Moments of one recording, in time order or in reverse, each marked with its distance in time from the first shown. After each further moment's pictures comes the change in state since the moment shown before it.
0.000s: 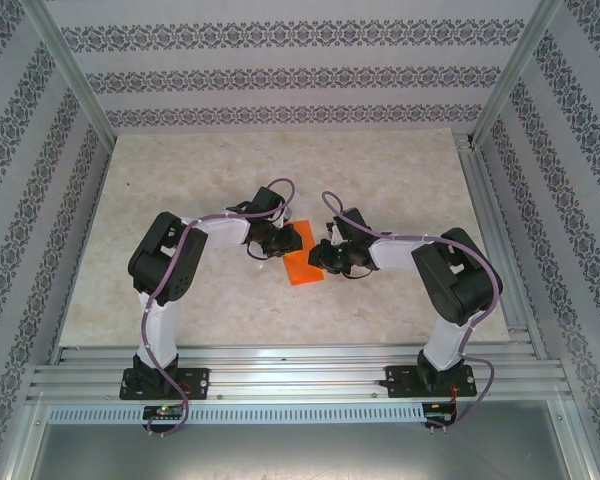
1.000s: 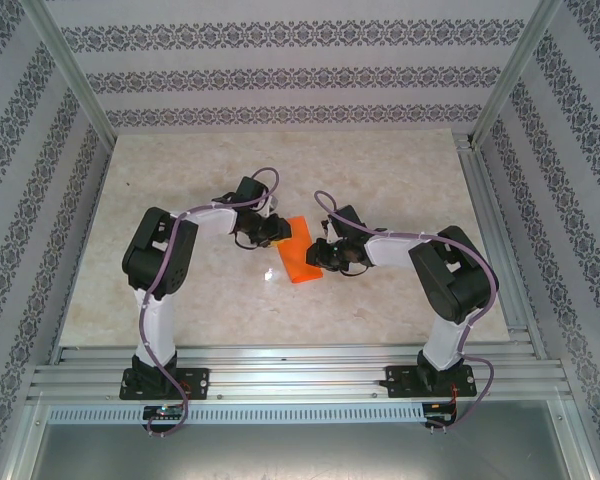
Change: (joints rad) left arm 0.114 0.024 0.050 -0.035 0.035 0.062; right arm 0.015 0.021 0.057 -0.068 0.049 -0.072
